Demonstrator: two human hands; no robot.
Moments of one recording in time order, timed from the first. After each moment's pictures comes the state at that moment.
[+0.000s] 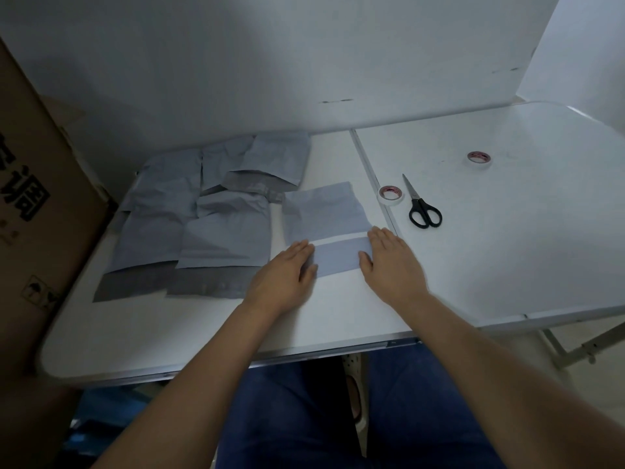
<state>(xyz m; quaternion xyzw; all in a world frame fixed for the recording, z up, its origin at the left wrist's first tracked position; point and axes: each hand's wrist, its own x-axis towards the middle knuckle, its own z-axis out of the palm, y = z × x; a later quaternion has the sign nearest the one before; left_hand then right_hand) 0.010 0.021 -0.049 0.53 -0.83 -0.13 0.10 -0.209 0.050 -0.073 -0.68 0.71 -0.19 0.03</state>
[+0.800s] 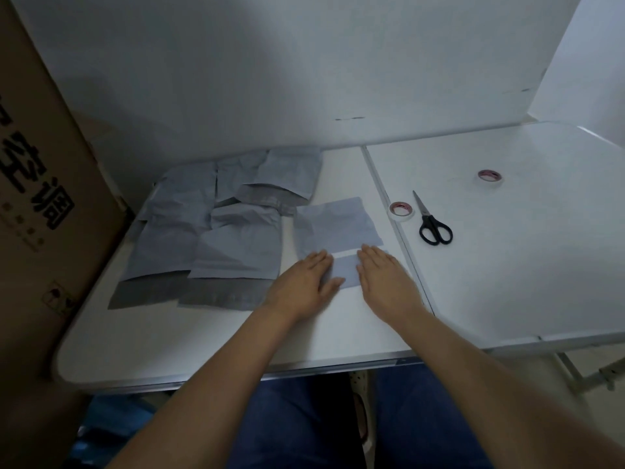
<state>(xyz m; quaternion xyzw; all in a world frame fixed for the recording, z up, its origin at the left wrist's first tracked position) -0.006 0.017 -0.036 0.51 -0.85 -0.13 0.07 -0.188 0.042 -0.075 -0.72 0.67 -0.18 0.05</state>
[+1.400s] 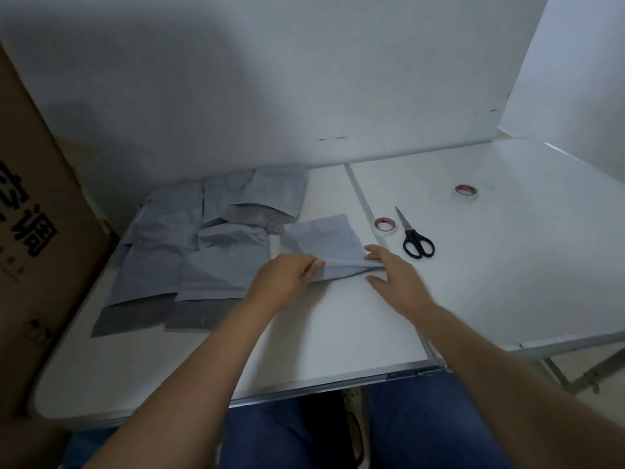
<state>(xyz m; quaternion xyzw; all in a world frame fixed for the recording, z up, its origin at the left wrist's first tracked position) -0.005 -0.007 0.003 0.49 -0.85 -0.10 0.14 -0.238 0.036 -0.053 -0.65 0.64 -0.35 0.20</state>
